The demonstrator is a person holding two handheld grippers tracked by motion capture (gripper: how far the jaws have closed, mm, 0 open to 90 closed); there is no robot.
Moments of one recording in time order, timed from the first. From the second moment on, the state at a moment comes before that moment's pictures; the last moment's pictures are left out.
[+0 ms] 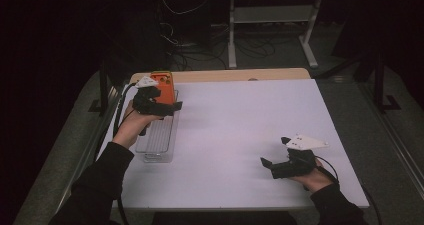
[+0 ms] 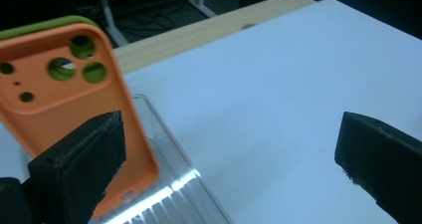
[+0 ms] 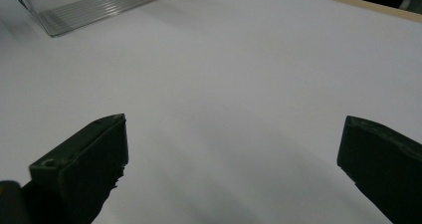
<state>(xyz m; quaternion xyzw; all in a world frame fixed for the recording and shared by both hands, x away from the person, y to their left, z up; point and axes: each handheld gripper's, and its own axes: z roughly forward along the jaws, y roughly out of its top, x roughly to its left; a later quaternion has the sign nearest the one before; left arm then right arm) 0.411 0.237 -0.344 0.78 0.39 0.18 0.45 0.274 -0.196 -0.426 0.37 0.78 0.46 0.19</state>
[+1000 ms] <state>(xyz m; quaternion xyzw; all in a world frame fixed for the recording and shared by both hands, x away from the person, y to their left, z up) 0.335 0.222 -0.368 0.83 0.29 0.15 0.46 0.273 -0.195 -0.424 0.36 0.80 0.46 0.16</state>
